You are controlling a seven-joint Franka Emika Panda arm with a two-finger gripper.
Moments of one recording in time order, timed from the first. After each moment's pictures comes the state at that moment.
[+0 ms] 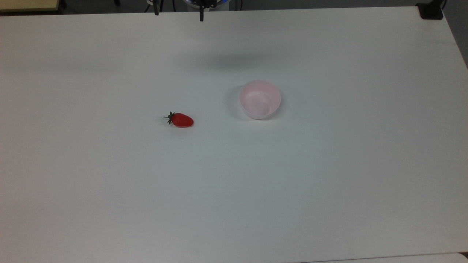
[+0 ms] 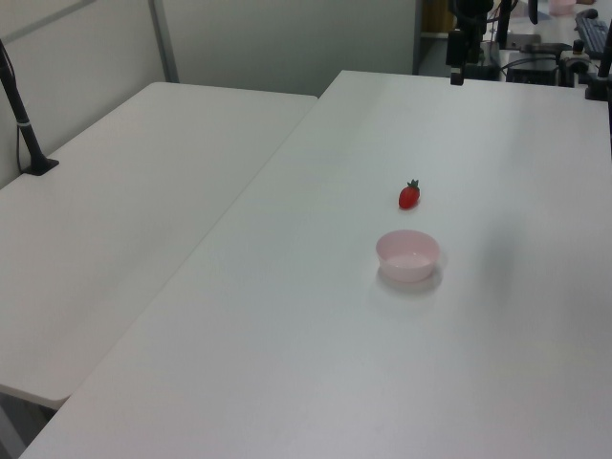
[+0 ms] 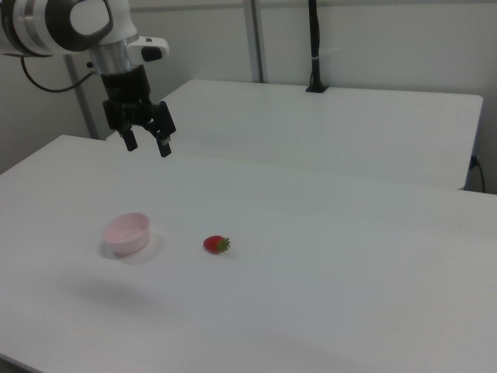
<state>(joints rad) 0.05 -0.03 -0.01 -1.67 -0.09 1.63 0.10</state>
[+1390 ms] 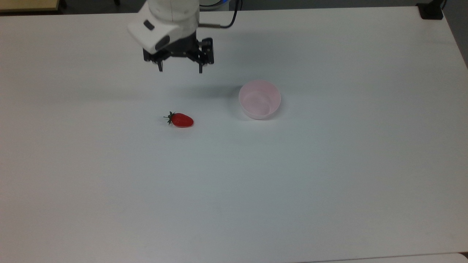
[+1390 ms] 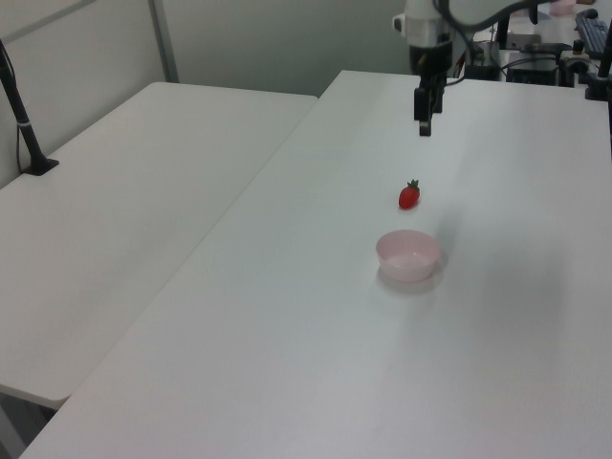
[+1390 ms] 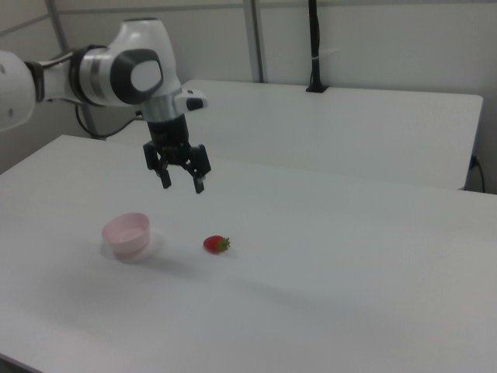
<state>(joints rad) 0.03 0.19 -0.01 -1.67 -0.09 1.80 0.00</state>
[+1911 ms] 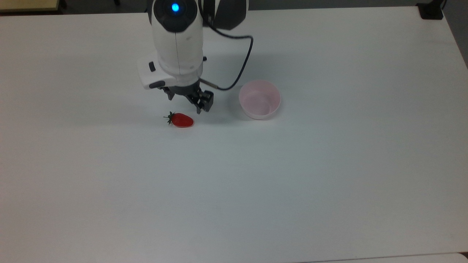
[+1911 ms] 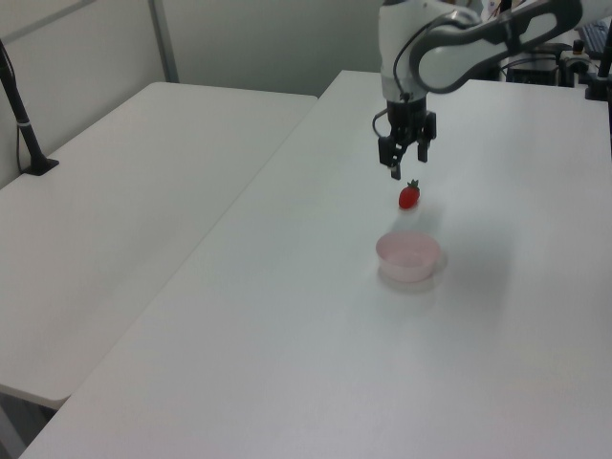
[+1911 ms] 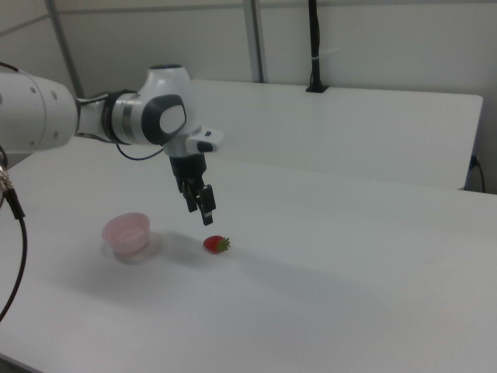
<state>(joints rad) 0.03 0.37 -0.01 -1.67 -0.09 1.98 0.51</state>
